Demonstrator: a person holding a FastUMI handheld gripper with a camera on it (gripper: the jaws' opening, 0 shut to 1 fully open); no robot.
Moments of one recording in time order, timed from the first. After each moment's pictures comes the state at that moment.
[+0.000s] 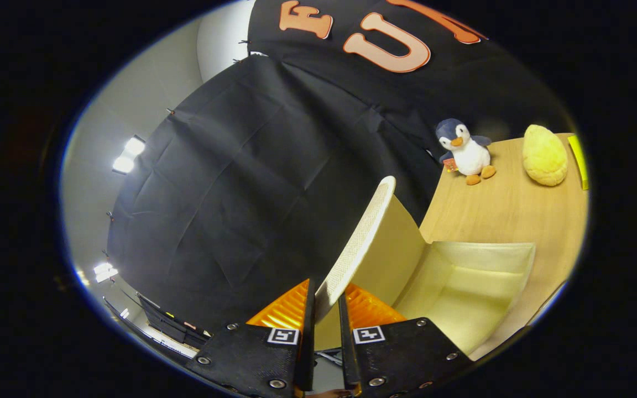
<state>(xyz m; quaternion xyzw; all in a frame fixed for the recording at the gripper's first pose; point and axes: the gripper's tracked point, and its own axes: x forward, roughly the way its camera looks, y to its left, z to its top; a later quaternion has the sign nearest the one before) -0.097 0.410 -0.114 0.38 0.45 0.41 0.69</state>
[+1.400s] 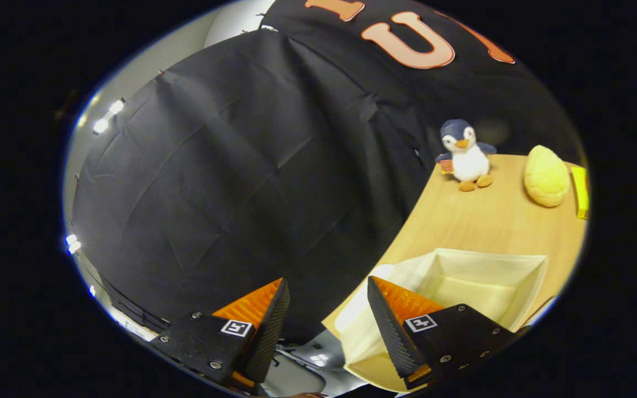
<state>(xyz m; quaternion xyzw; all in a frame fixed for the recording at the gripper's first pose) -0.090 0.423 -0.177 0.24 0.46 0.37 0.78</state>
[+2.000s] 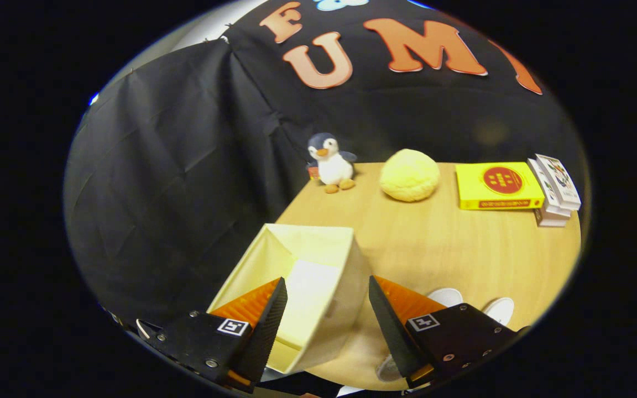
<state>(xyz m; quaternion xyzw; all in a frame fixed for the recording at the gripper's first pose) -0.112 0.193 -0.287 0.15 0.49 0.17 0.84</state>
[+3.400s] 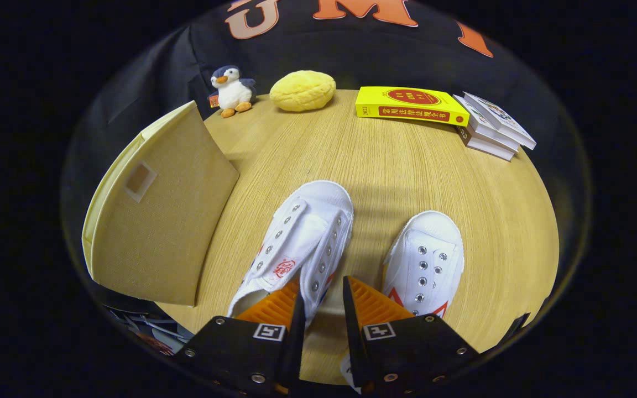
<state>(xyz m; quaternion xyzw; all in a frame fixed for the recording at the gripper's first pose) -0.218 0.078 -0.431 0.06 0.59 0.05 0.80</state>
